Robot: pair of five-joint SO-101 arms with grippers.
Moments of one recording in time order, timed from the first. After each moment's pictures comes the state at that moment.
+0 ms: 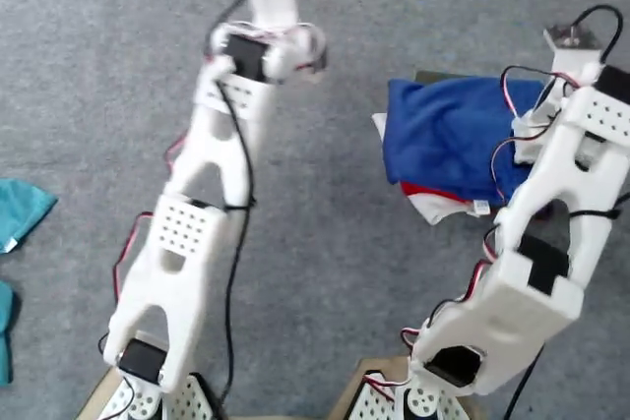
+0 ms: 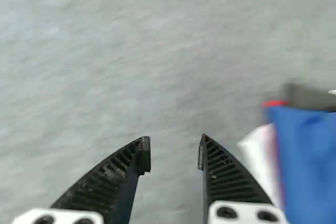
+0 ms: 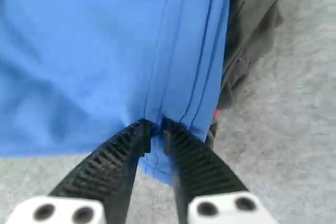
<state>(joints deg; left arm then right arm) 13.3 58.0 -92.7 94.9 16.6 30.4 20.1 -19.1 89.4 25.5</state>
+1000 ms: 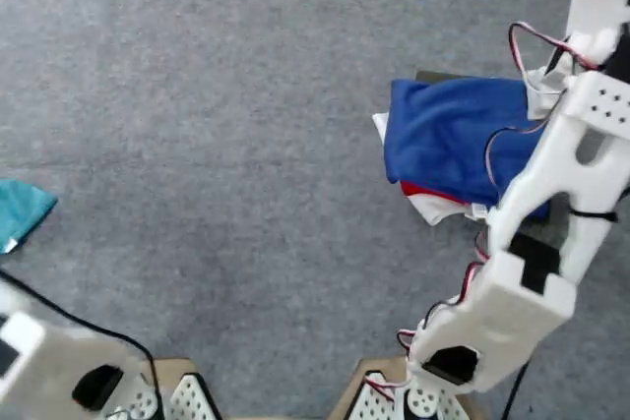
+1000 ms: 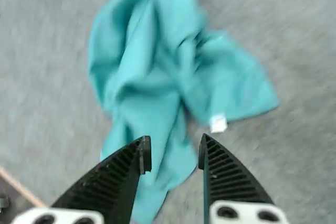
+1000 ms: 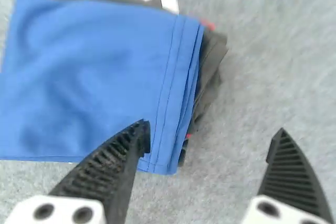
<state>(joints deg) -68.6 0.5 -16.0 91.6 -20.2 25.8 15.4 -45.9 100.8 25.3</state>
